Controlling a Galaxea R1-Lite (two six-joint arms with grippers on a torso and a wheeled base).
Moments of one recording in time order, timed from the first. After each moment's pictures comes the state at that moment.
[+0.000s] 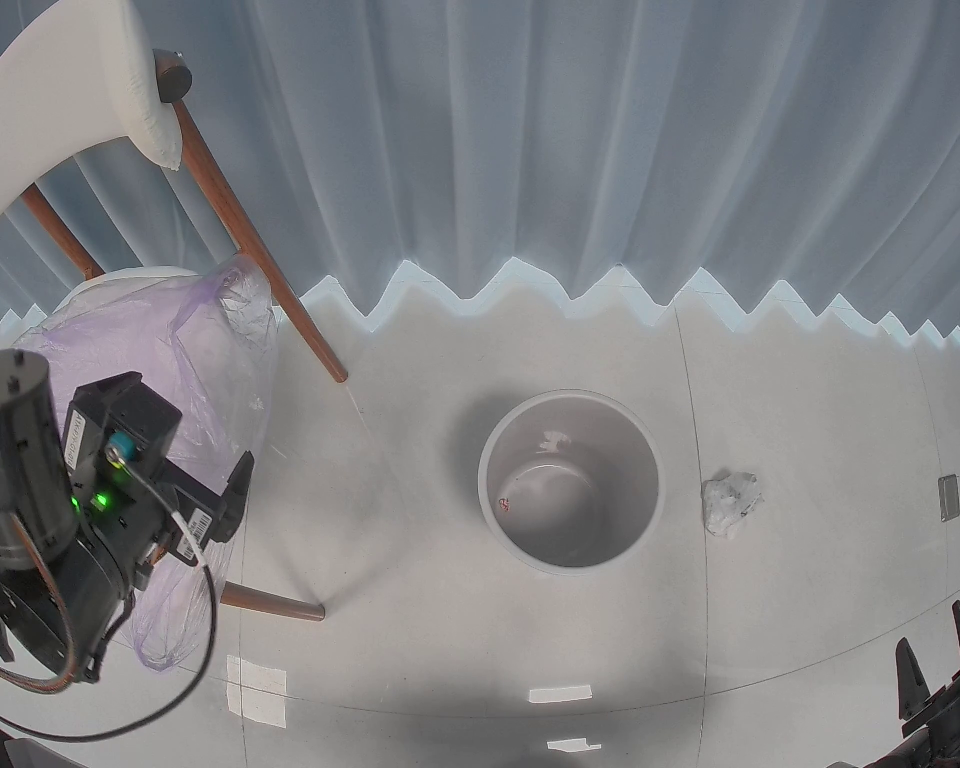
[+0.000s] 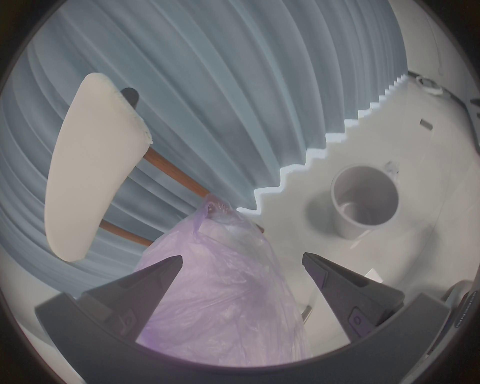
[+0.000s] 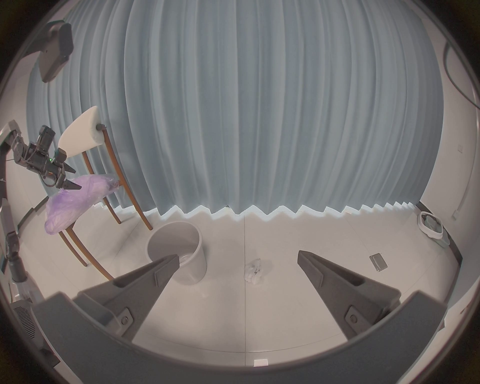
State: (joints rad) left arm -0.78 1.25 -0.66 -0.34 0.85 0.50; right arm 0.00 0.02 -0.02 -0.01 0.02 0.00
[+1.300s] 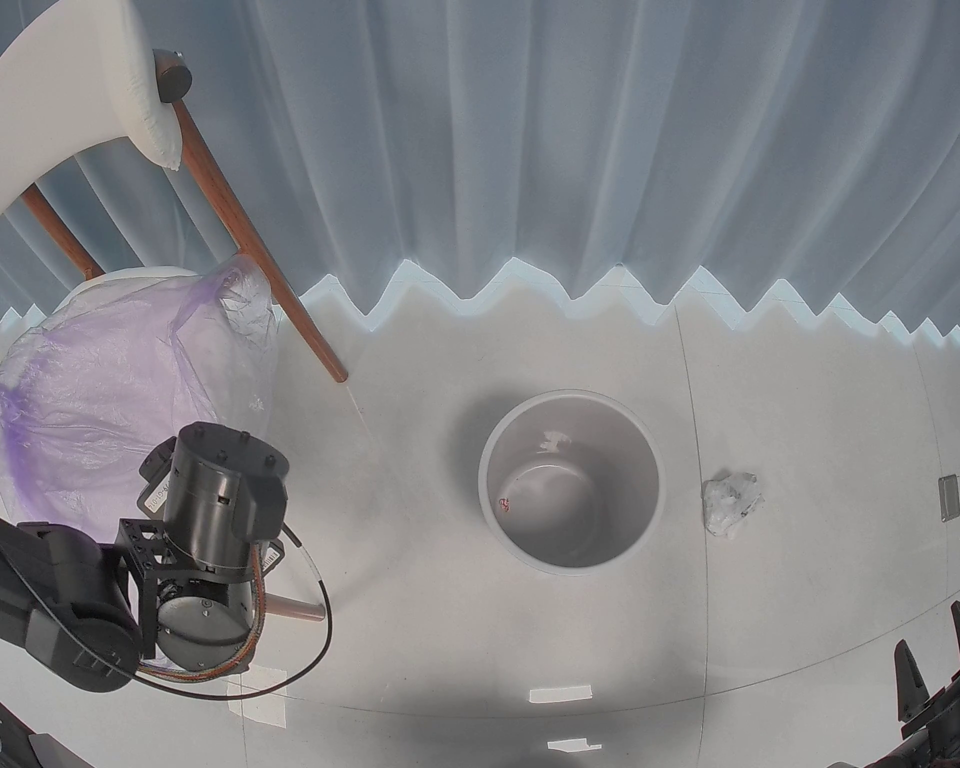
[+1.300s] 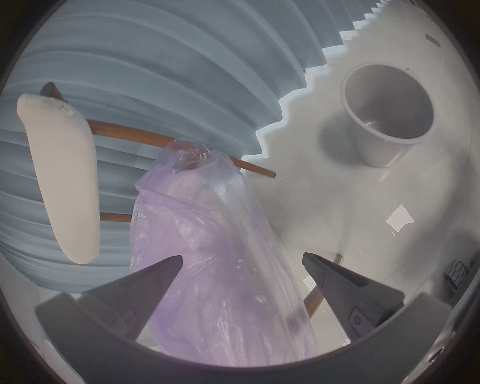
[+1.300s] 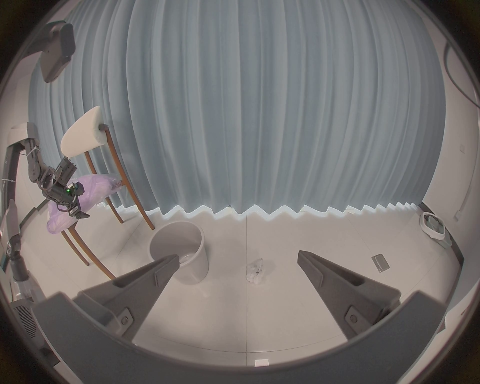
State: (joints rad) left arm -0.70 1.58 -0.64 -0.36 1.07 0.49; right arm 0.00 0.02 -0.02 -0.01 0.04 0.00
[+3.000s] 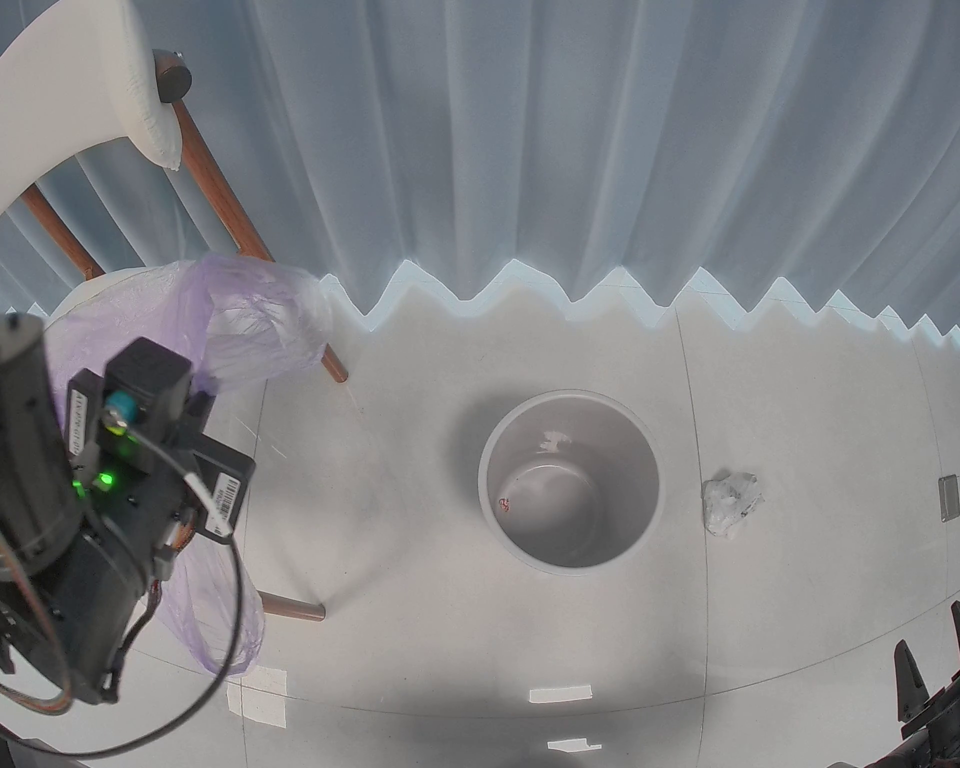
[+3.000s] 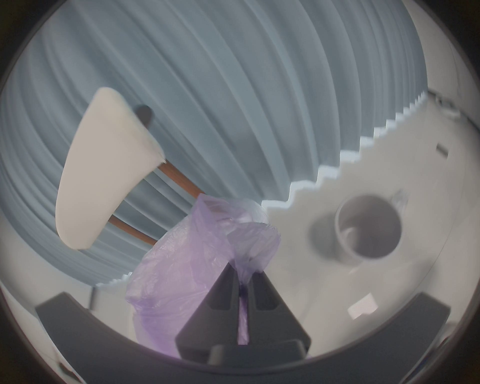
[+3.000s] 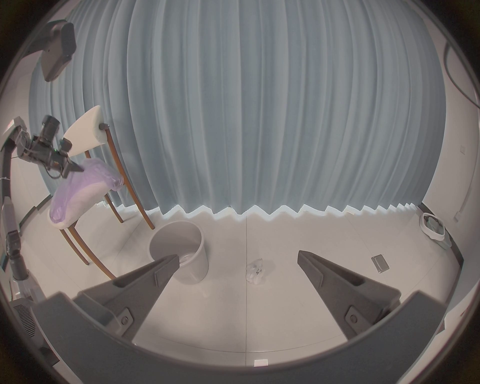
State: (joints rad) left arm -0.93 1.30 -0.74 -0.40 1.01 0.40; right arm 0.00 0.02 -0.02 -0.01 0.04 0.00
